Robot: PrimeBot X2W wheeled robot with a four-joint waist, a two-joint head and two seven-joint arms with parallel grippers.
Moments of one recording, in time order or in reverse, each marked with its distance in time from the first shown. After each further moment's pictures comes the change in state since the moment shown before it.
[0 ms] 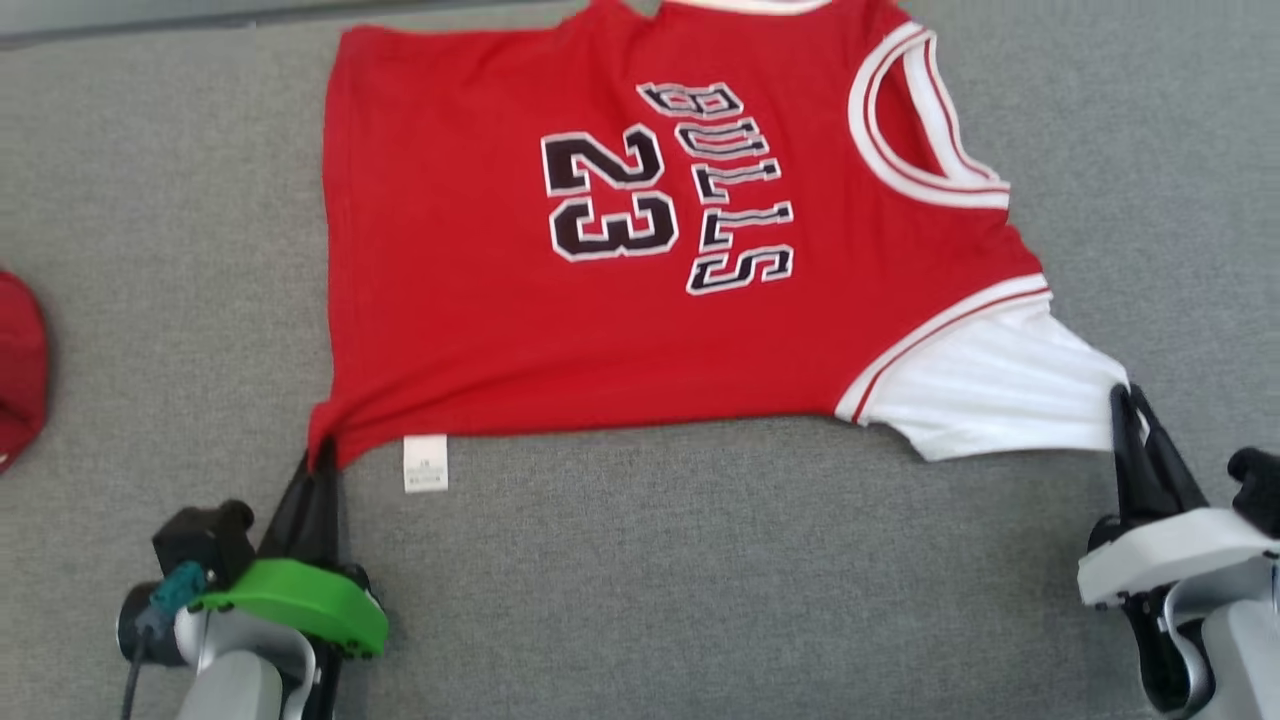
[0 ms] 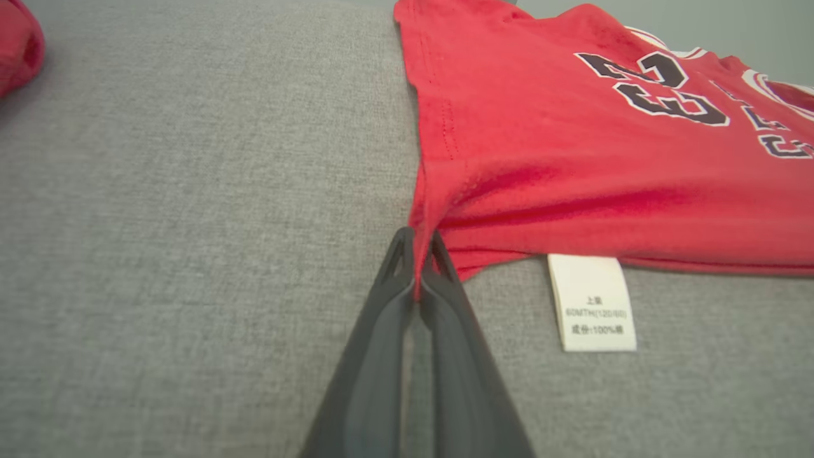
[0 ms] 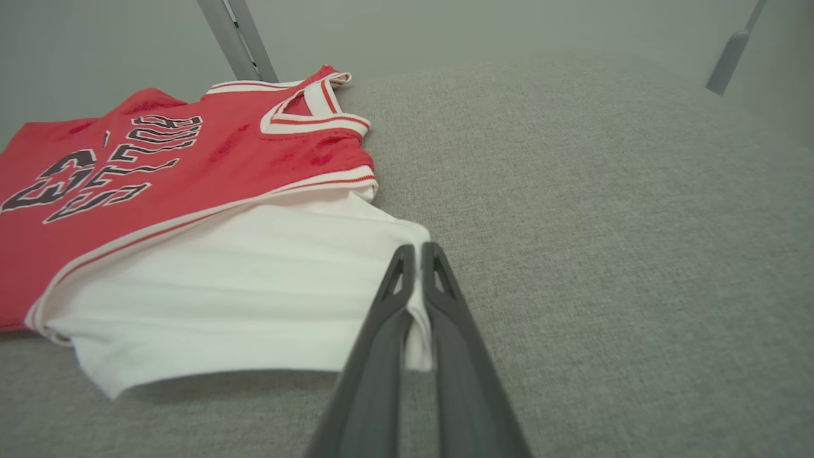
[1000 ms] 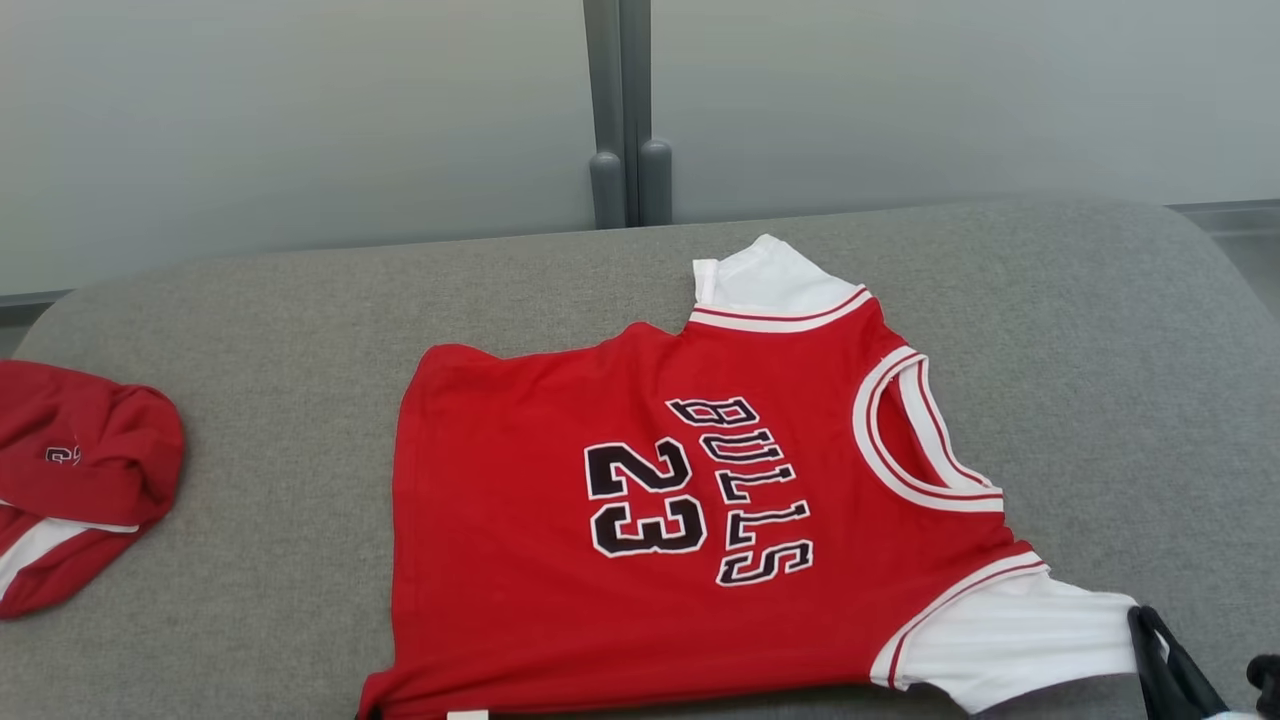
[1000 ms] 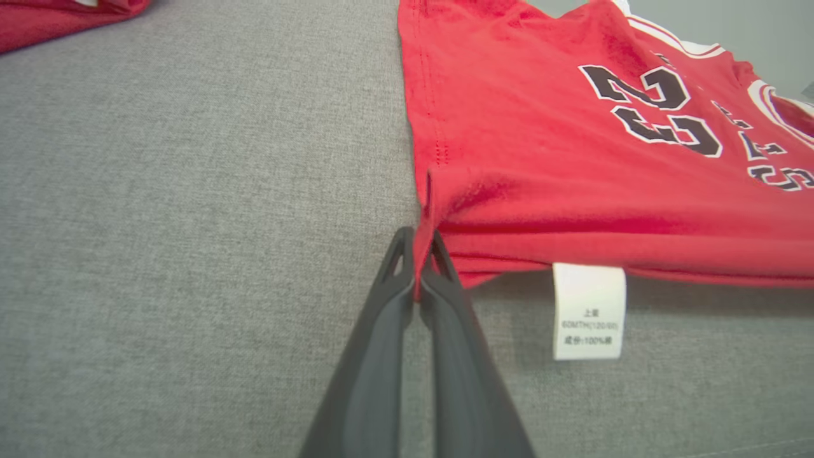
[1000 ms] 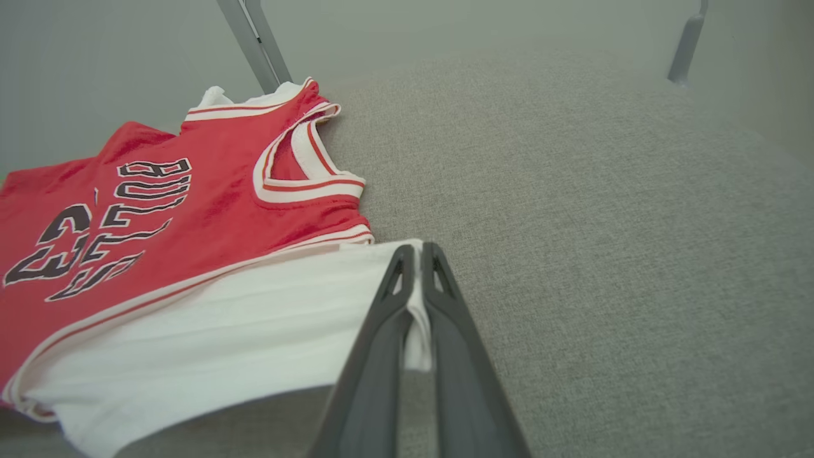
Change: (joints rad) left arm 0.437 -0.030 -0.019 -0.053 0.012 -0.002 0.000; right arm 0.365 -0.035 0.039 -0.007 0.089 0.000 0.000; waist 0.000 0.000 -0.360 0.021
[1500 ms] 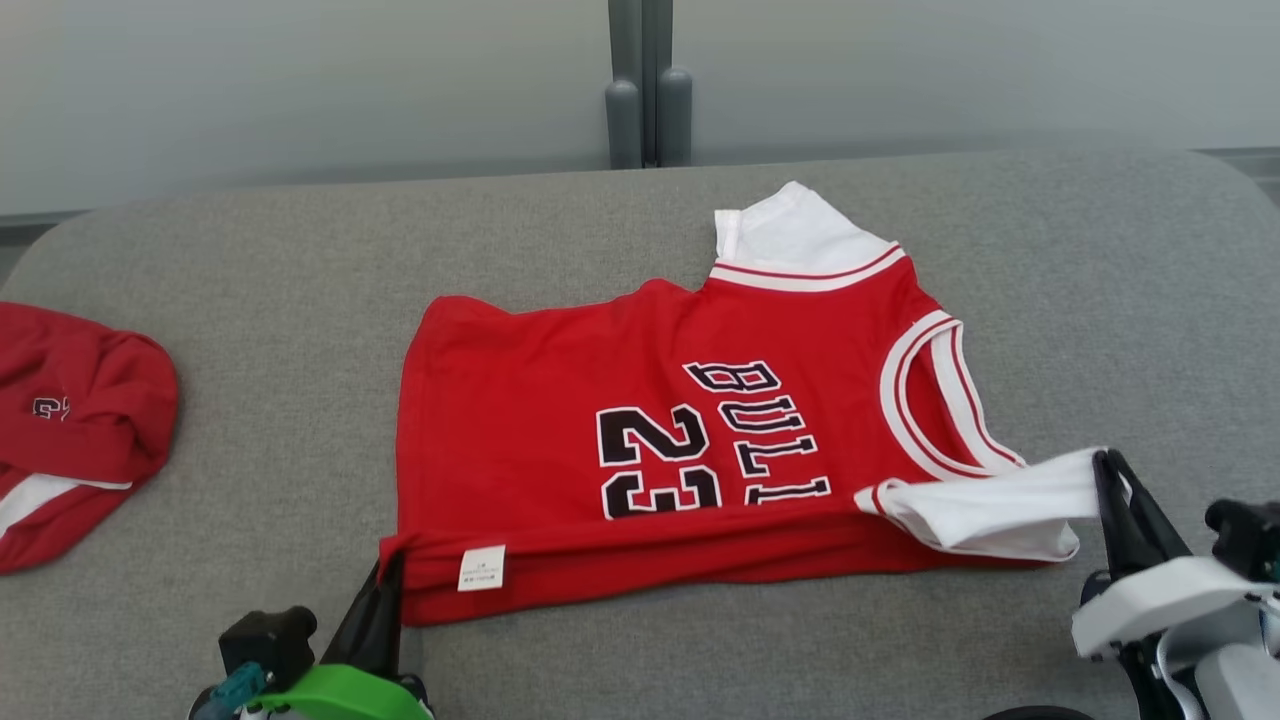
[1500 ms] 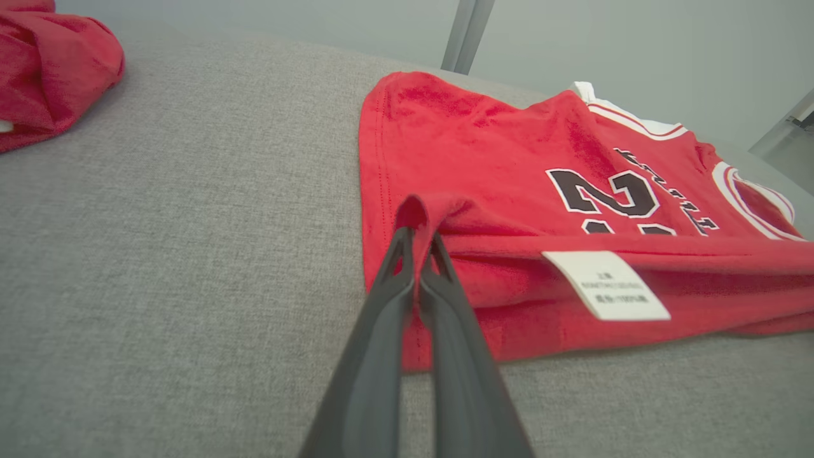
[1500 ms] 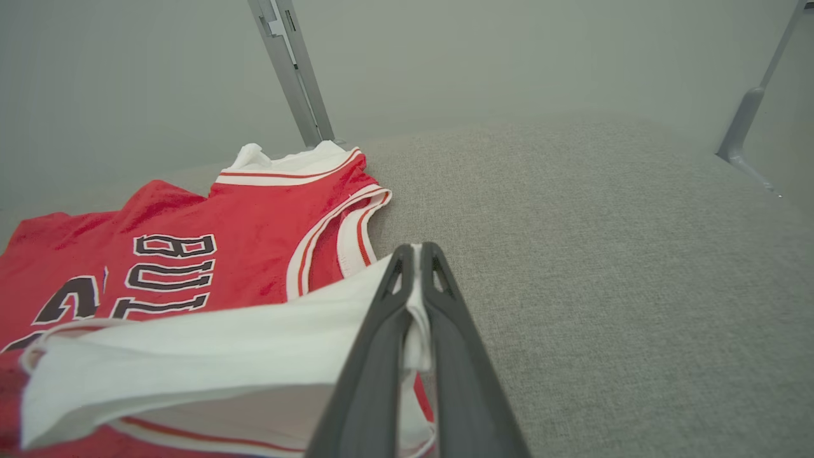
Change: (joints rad) left arm -0.203 0.022 -0.095 -0.020 -0.088 0.003 0.000; right arm -0.237 0.007 0.030 0.029 -0.049 -0.001 0.000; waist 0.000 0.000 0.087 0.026
